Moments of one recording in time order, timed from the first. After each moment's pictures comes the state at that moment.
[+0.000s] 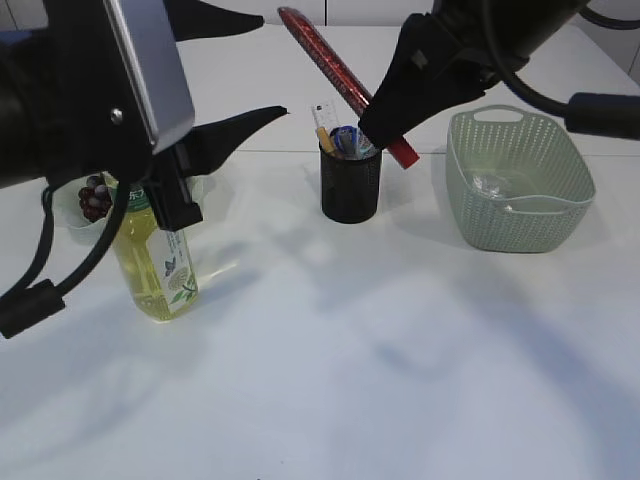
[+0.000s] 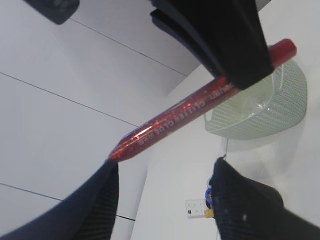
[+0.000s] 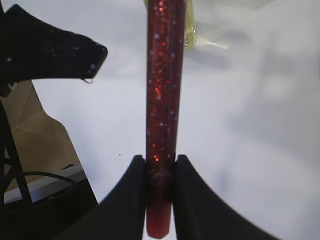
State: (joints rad) left arm -0.67 1.31 -0.76 0.40 -0.40 0.72; right arm 0.38 1.59 -1.57 0.52 1.24 -0.66
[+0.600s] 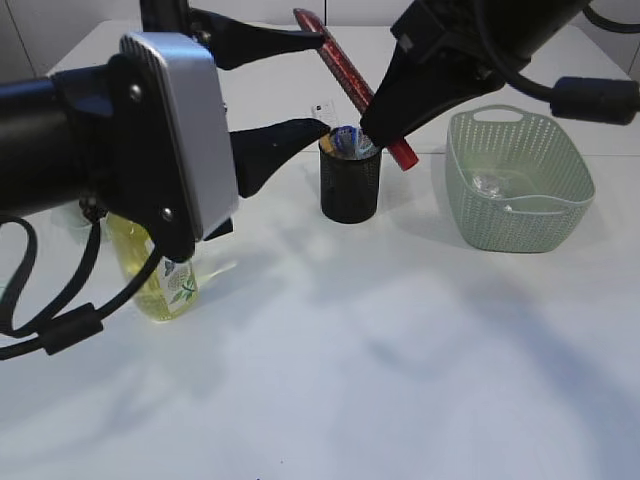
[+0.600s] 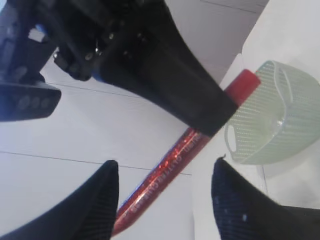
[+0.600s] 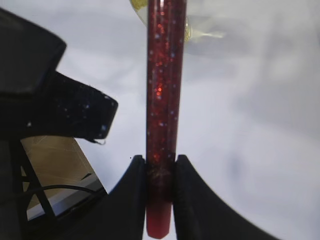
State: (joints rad) left arm -0.67 1.41 -0.76 0.54 -0.59 0.91; right arm 0.38 1.59 -1.57 0.51 1.24 -0.50
